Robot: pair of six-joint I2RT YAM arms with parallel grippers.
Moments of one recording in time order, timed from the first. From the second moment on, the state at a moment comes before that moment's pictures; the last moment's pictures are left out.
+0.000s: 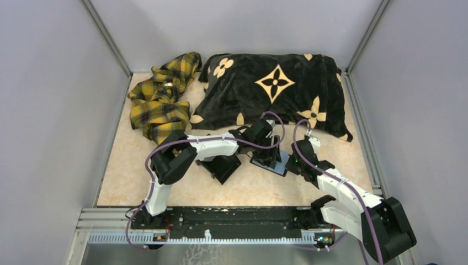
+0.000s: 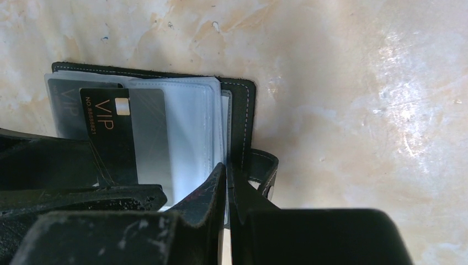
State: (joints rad) left arm -0.99 2.07 1.38 -0.17 0.14 -0.74; right arm 0.43 0.97 0.35 -0.28 0.20 0.83
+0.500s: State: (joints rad) left arm -0.98 2.00 1.30 -0.16 0.06 -0.69; right arm 0.43 0.97 0.35 -0.30 0.18 0.83
